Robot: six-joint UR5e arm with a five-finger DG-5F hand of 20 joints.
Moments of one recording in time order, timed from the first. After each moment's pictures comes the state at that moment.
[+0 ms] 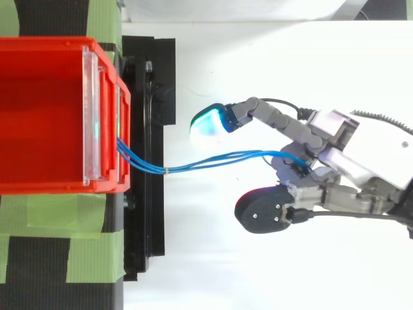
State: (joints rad) arm 0.45 -1.98 -1.72 -2.72 -0.60 -0.05
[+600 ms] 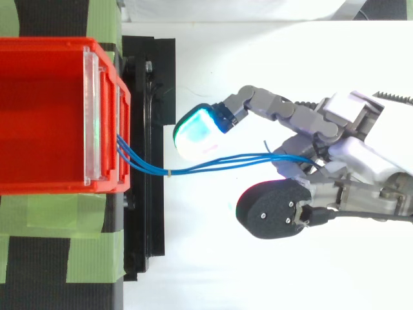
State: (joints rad) arm 0.44 -1.94 -1.64 -2.75 -0.59 -0.03
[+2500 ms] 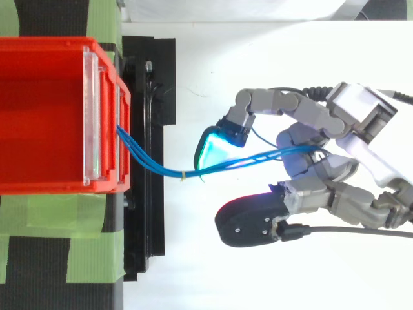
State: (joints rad) arm 0.46 -1.95 -1.63 -2.65 -0.48 -0.39
